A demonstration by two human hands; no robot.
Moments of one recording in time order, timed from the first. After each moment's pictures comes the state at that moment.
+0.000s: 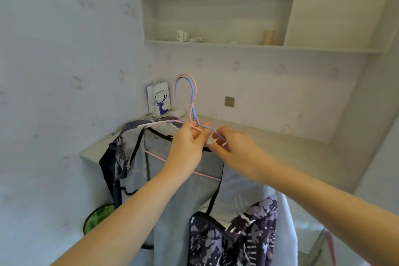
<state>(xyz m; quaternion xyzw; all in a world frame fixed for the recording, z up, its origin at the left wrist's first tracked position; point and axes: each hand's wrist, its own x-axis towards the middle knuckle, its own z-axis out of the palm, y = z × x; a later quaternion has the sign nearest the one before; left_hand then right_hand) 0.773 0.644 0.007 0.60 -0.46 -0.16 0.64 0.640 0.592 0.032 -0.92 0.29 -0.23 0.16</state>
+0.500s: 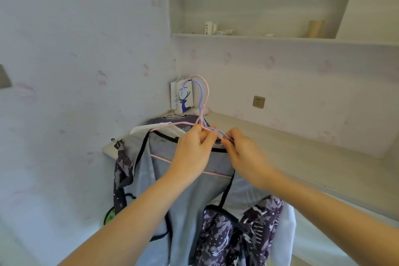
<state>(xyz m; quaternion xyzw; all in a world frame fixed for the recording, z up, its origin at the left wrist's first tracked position) 0.872 0.614 -0.005 0.68 -0.47 -0.06 0.55 0.756 0.527 -0.007 -0.90 0.26 -0.29 0.20</state>
